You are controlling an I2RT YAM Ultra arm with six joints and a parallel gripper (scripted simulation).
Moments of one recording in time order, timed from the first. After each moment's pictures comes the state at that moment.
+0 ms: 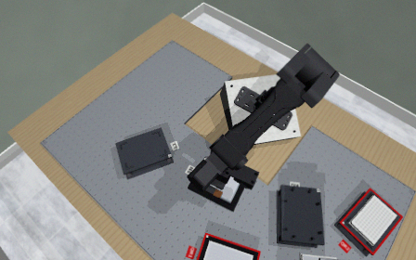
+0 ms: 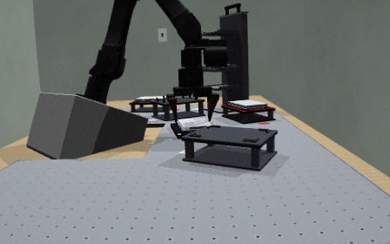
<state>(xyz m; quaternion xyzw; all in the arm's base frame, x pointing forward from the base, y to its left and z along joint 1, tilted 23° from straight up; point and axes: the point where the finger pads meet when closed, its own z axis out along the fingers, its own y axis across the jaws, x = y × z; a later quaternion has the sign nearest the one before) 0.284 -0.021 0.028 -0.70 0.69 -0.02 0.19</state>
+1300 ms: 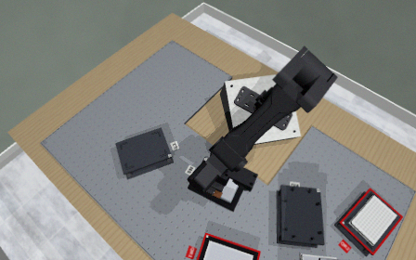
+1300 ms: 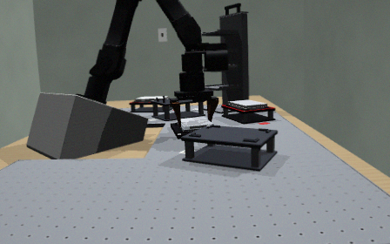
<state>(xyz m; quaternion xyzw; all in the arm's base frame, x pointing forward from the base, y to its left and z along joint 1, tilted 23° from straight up) 0.292 -0.020 0.019 -0.70 0.69 -0.03 0.20</state>
